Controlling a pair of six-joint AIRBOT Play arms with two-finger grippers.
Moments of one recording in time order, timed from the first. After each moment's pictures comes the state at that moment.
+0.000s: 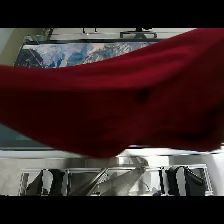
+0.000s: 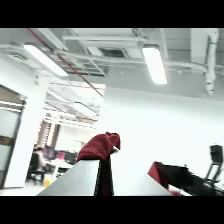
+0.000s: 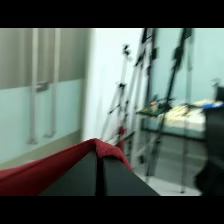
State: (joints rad) left arm 0.87 -0.77 1.11 -0.77 -1.61 -0.78; right arm -0.62 -0.54 1.40 -0.14 1.04 0.76
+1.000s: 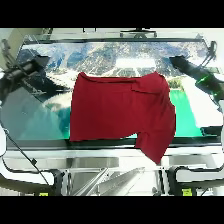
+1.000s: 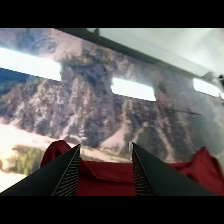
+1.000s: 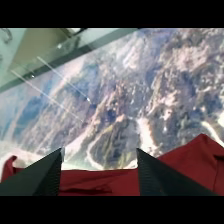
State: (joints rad) left arm 0.35 -1.63 1.48 0.22 -0.92 -0.70; right arm -0.33 -1.52 1.27 -0.07 0.78 0.56
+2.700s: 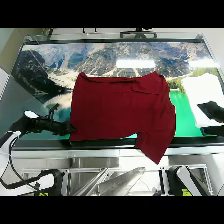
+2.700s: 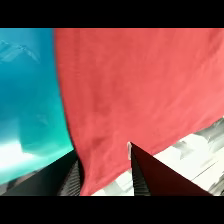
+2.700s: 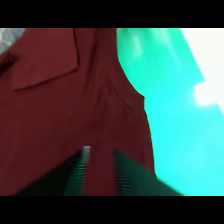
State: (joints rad) left arm 0.20 -1.38 0.65 0.89 -1.17 -1.05; right arm -0.85 -0.97 0.77 -0.70 1.16 0.95
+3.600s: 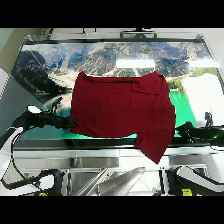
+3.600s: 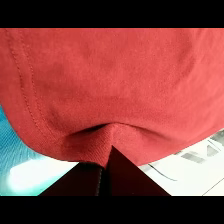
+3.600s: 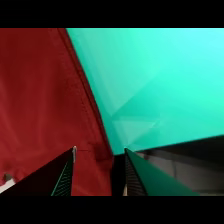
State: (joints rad) left arm 0.13 -1.38 0.73 0.86 -1.13 -1.02; right arm -0.84 -1.27 0.54 -0.84 1.18 0.99
